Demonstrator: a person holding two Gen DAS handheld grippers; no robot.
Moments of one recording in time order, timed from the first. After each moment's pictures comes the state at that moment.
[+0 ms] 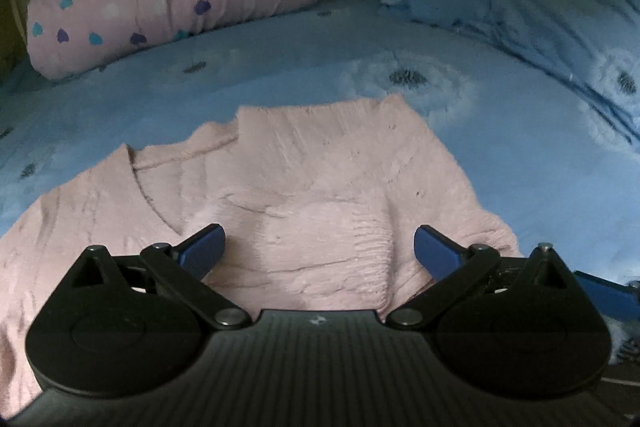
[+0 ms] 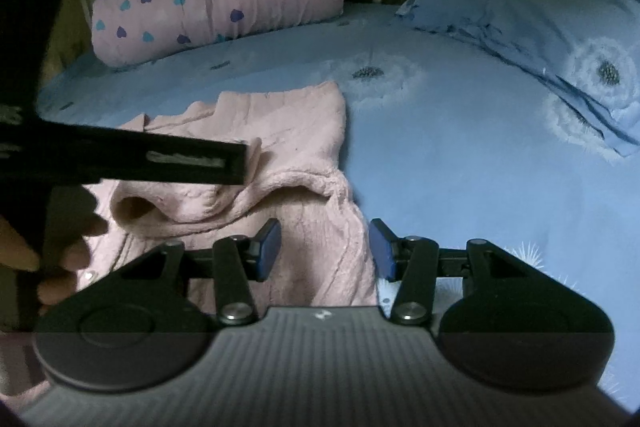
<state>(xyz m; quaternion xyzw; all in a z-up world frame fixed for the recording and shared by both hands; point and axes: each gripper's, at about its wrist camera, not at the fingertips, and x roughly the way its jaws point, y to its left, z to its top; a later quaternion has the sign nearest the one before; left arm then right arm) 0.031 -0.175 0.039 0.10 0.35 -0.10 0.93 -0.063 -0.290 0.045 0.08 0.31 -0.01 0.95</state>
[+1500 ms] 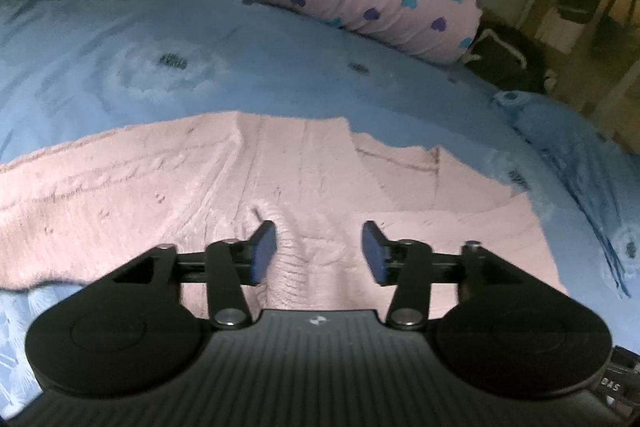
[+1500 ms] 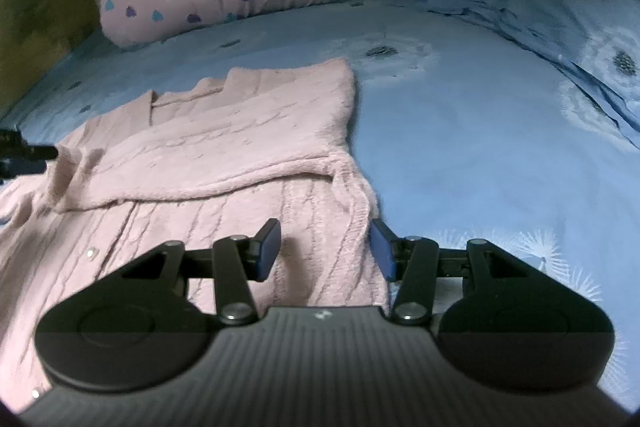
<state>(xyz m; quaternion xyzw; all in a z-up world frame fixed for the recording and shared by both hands) -0.002 0.092 0.071 -0.15 0.34 -0.04 0.93 -0.061 -0.285 0.040 0.07 0.34 0.01 0.94</state>
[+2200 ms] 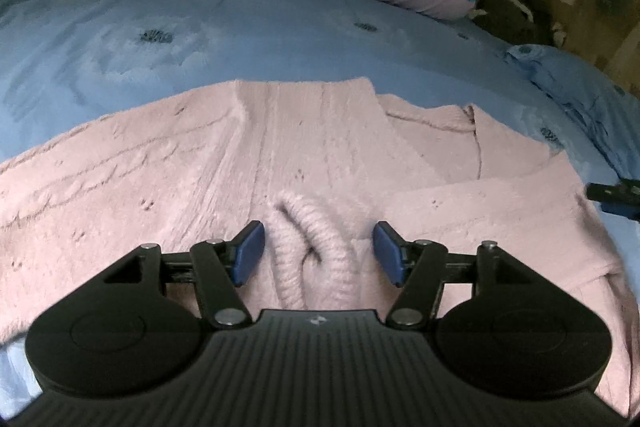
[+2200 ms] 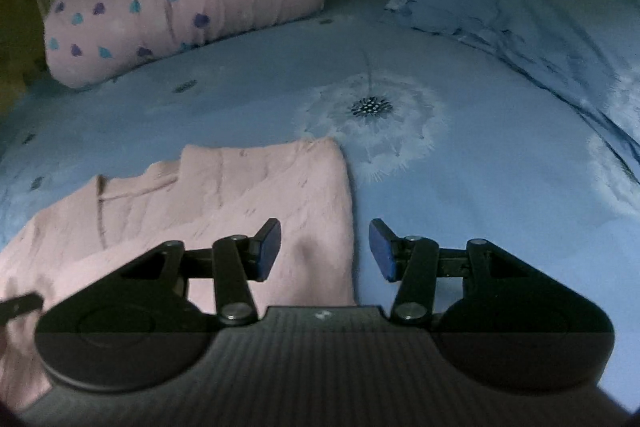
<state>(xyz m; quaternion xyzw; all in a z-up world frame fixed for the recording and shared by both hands) 0.048 0.098 0.024 -0.11 0.38 -0.05 0.92 0.072 -0.286 0.065 0.10 0.35 -0.05 0.93</state>
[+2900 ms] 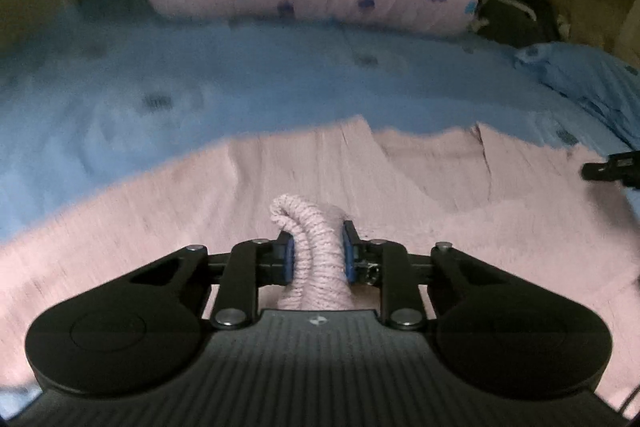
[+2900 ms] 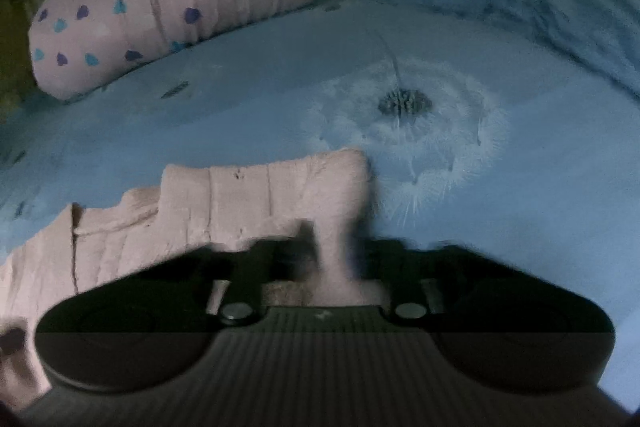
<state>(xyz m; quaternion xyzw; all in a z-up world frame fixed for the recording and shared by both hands) 0.053 0.065 0.038 -0.01 0.31 -0.01 0.95 0.126 -0.280 0.036 0.12 0.34 -0.05 0.93</state>
